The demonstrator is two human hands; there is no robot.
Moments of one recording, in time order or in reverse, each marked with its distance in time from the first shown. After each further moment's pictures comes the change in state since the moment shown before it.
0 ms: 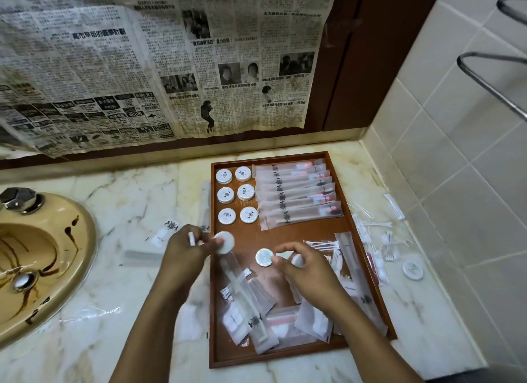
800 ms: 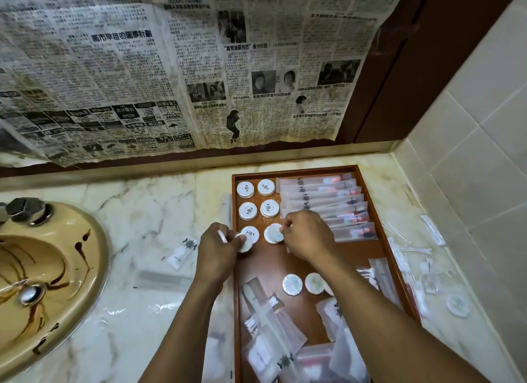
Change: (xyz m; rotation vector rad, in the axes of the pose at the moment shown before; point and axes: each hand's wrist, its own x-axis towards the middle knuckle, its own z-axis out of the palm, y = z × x) left_hand 0.089 -0.023 0.018 0.012 0.047 -0.044; right_hand 0.141 -0.058 0.040 -0.711 0.120 -0.009
